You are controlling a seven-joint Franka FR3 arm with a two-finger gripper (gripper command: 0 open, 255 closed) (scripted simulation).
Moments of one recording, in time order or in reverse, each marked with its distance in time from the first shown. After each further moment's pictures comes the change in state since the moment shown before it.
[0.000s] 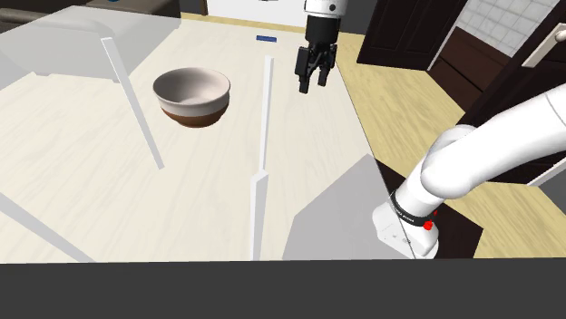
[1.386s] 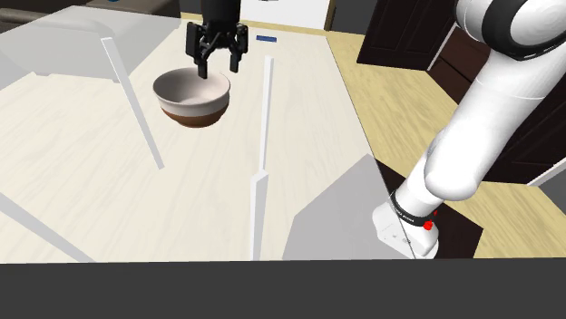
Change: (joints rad) arm 0.110 0.541 0.205 0.610 -0.102 0.106 0.317
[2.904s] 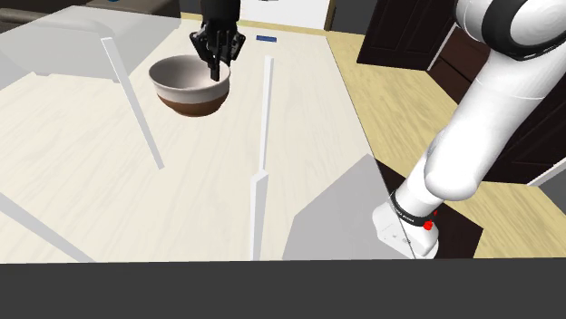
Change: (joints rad) arm 0.001 0.001 0.001 0.009 -0.001 -0.007 0.003
